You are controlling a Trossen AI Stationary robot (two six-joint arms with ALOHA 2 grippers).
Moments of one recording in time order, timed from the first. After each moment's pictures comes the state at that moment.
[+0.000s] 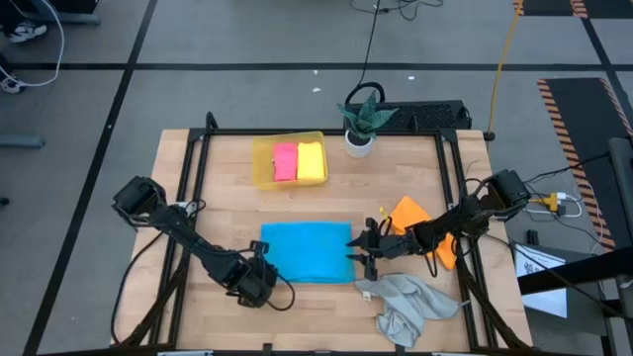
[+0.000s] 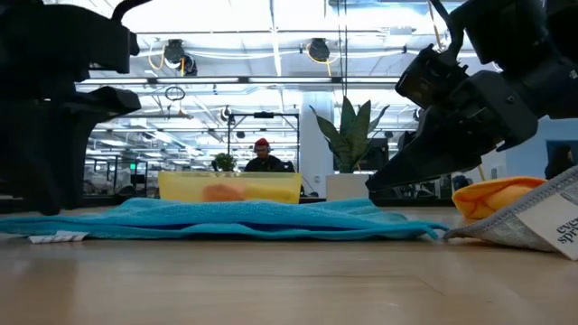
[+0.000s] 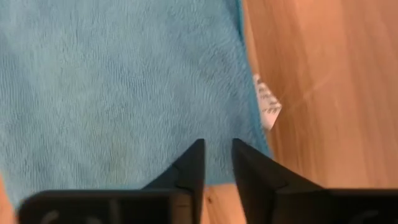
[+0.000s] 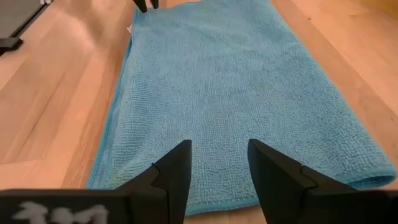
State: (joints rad) left arm -0.62 1.71 0.97 -0.64 -0.26 -0.38; right arm 0.35 1.68 0.44 0.71 0.31 0.33
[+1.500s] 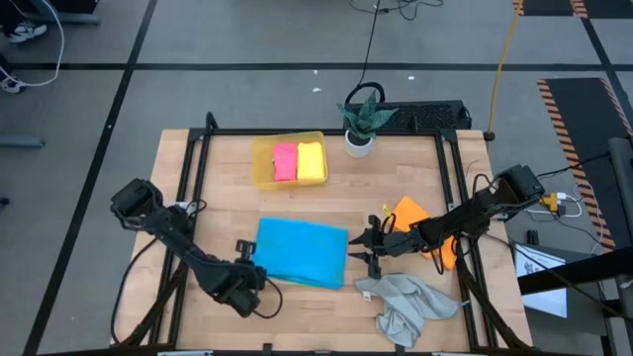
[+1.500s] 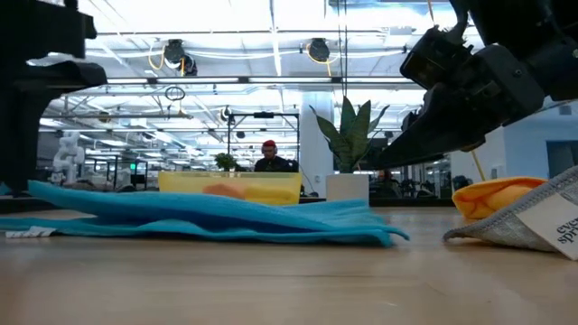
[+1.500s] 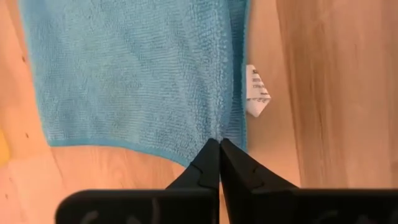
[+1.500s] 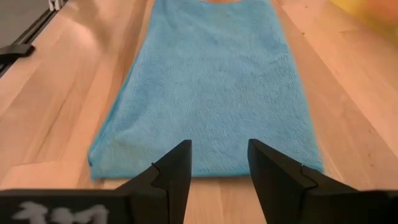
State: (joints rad) left arm -0.72 1.71 1.04 -0.92 -0.34 -0.51; right arm 0.36 1.56 0.44 0.59 0.31 0.31
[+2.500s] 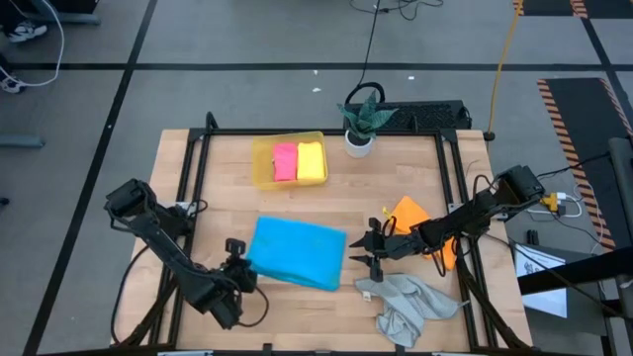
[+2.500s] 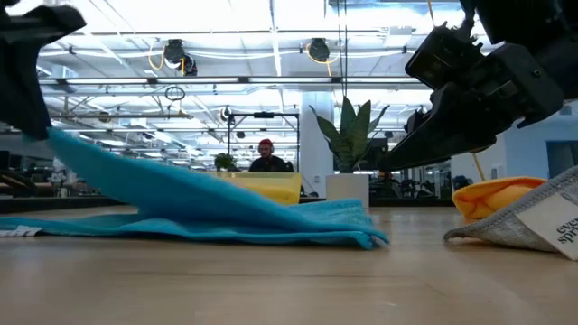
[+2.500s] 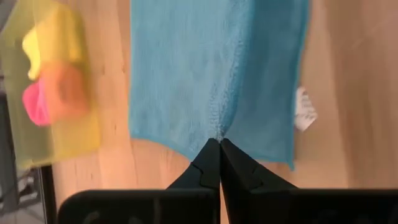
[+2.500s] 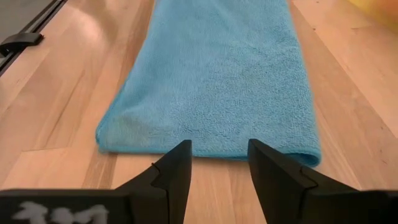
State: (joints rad) left arm -0.85 1.69 1.08 -1.11 -0.60 -0.67; right arm 0.38 1.56 0.44 0.57 0.31 0.30
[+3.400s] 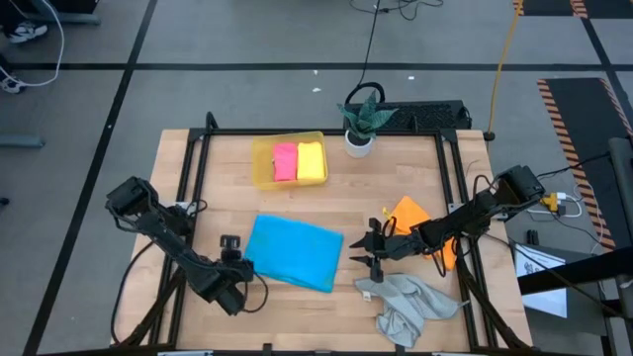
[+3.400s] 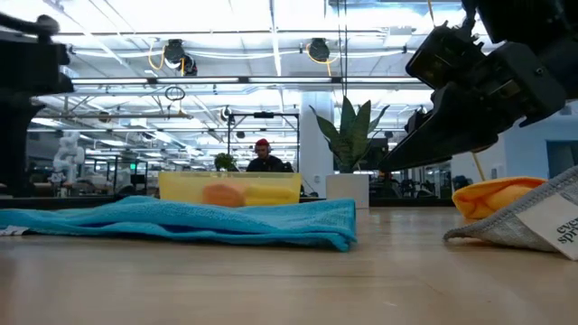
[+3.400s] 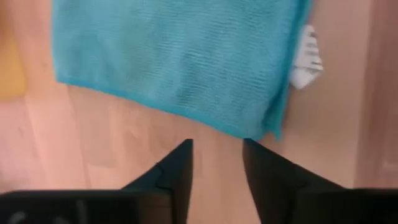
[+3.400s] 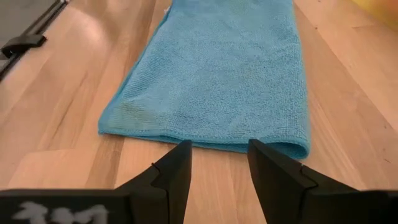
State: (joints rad) left arm -0.78 1.67 0.94 -1.03 -0.37 -0.73; right arm 0.39 1.56 0.44 0.57 0.31 0.31
